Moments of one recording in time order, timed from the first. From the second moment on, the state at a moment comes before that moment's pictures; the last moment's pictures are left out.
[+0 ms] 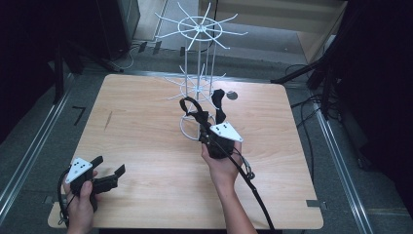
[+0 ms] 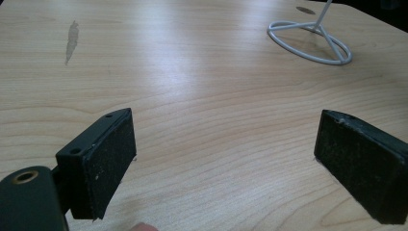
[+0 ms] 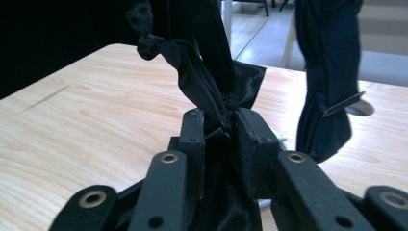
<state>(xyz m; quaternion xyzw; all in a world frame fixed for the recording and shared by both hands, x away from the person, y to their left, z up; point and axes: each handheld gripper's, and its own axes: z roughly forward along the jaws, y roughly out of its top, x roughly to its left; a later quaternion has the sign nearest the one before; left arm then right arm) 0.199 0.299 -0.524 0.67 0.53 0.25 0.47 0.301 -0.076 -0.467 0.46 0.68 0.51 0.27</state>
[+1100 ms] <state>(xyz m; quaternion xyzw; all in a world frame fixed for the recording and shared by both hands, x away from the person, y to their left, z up) 0.199 0.298 -0.524 0.67 0.53 0.25 0.46 0.275 -0.150 -0.474 0.42 0.71 0.50 0.27</state>
